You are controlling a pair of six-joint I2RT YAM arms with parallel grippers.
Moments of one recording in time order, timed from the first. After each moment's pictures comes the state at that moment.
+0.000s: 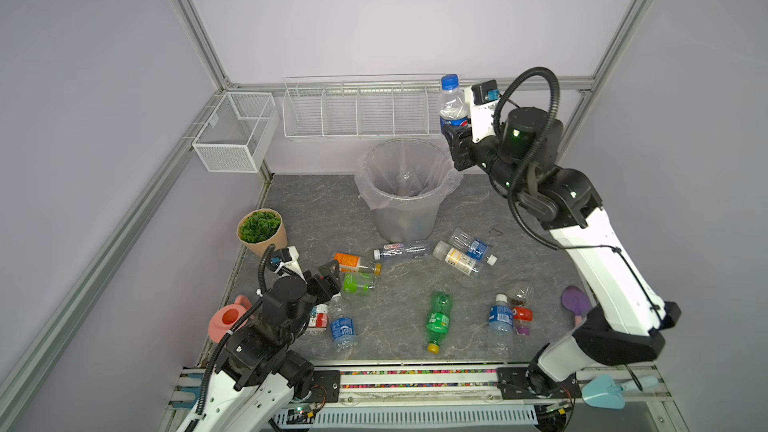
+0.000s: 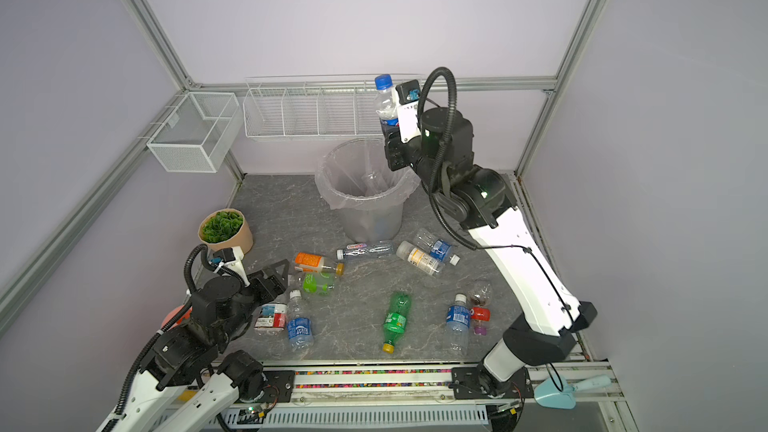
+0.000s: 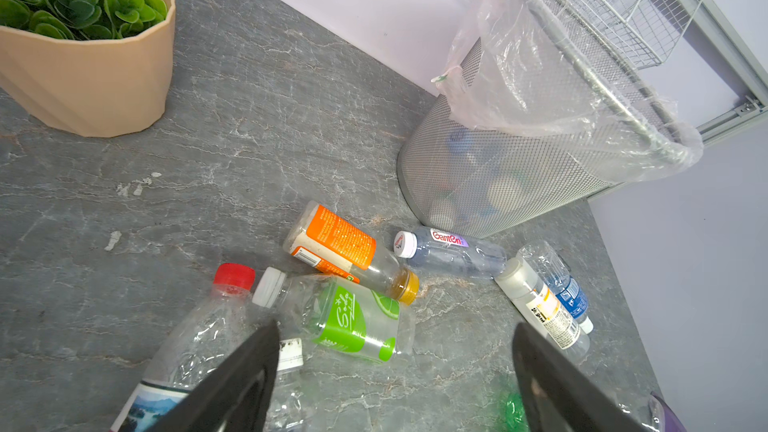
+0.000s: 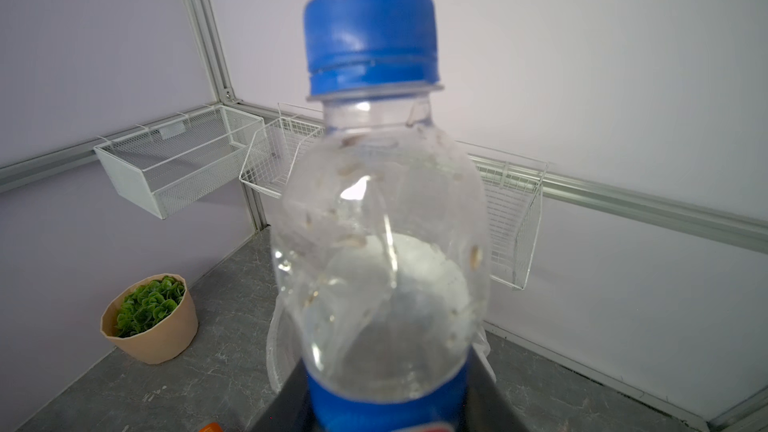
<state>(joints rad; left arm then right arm) -0.60 0.43 0.66 -0.68 -0.31 -0.75 0.69 1.66 2.23 -0.74 0.21 0.04</state>
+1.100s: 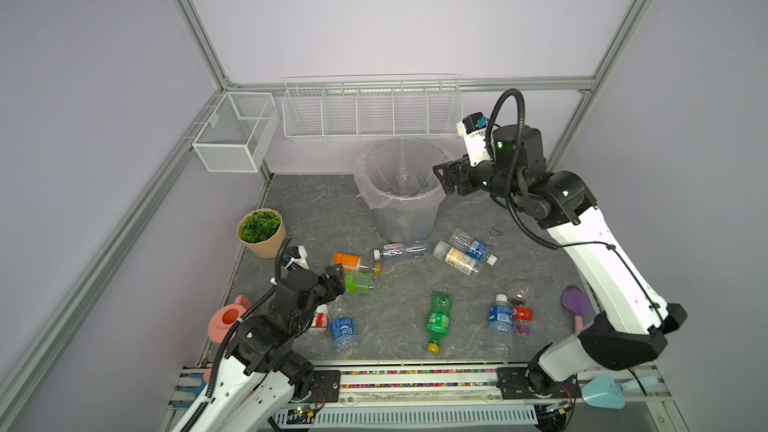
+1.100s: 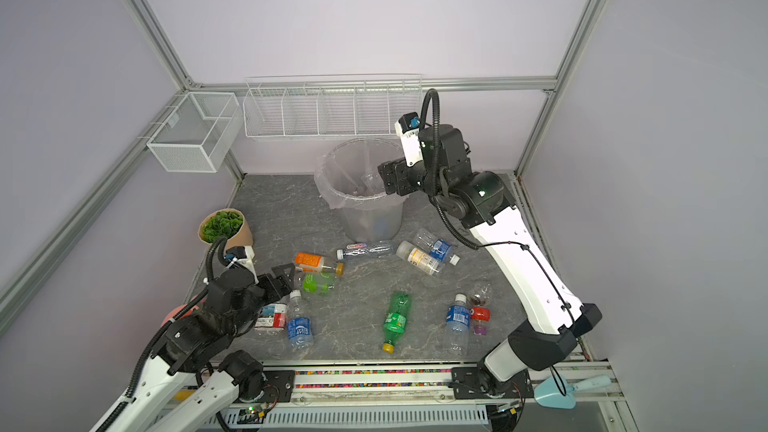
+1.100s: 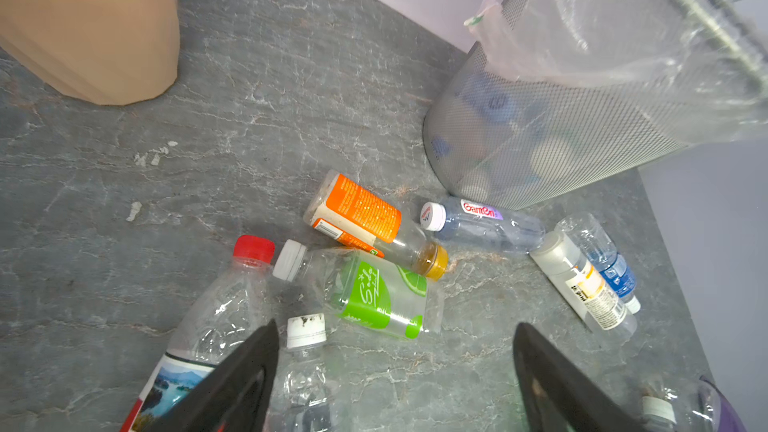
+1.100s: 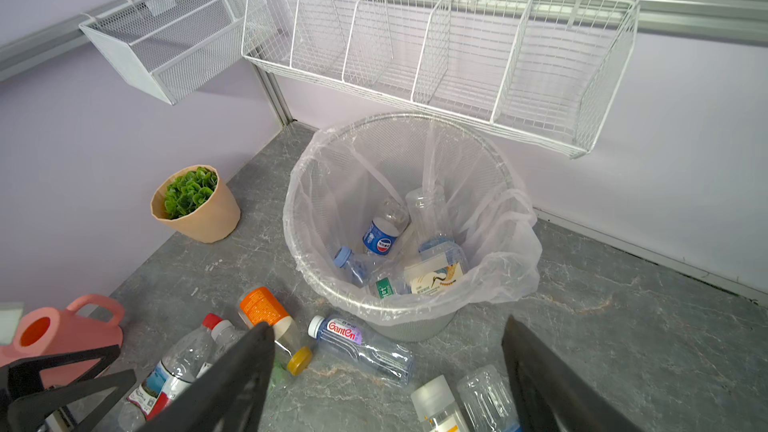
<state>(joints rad) -0.60 0.57 0.67 -0.73 -0.28 -0.75 0.64 1.53 1.99 -0.89 0.07 0.13</state>
